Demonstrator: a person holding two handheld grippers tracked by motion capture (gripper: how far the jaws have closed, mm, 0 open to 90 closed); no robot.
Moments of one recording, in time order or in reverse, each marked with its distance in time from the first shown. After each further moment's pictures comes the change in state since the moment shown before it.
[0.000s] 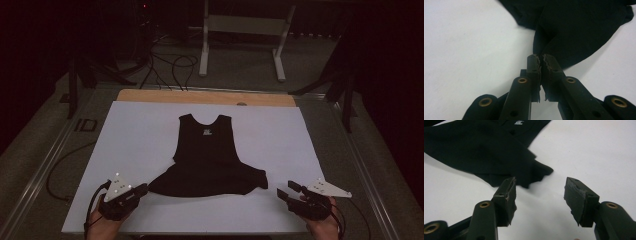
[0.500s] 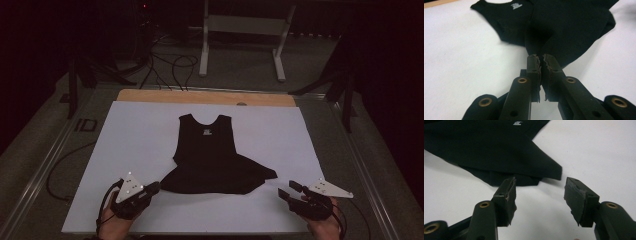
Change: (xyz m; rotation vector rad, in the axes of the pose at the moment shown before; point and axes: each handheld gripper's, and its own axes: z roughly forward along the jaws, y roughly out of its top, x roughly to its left) left arm -0.021 0.014 0.012 -0.052 -0.042 0.055; right arm -0.002 0.000 -0.002 -0.003 -0.008 0.005
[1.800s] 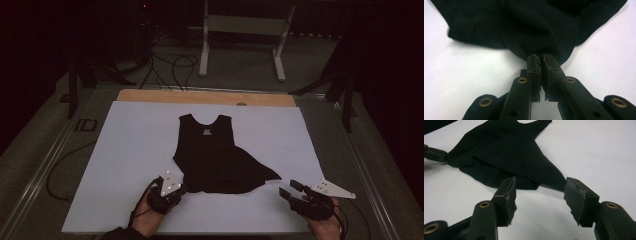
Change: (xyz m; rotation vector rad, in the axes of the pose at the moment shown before) left arm -0.040 0.010 0.077 0.104 -0.039 0.079; right arm -0.001 0.001 -0.003 -0.023 -0.002 0.012
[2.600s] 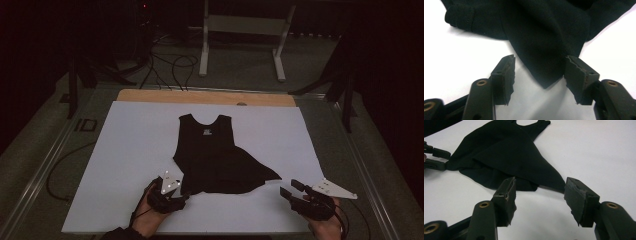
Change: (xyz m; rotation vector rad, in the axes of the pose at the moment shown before) left arm 0.000 -0.006 0.011 0.046 0.022 -0.051; right arm 0.000 0.001 -0.002 -0.013 -0.007 0.006
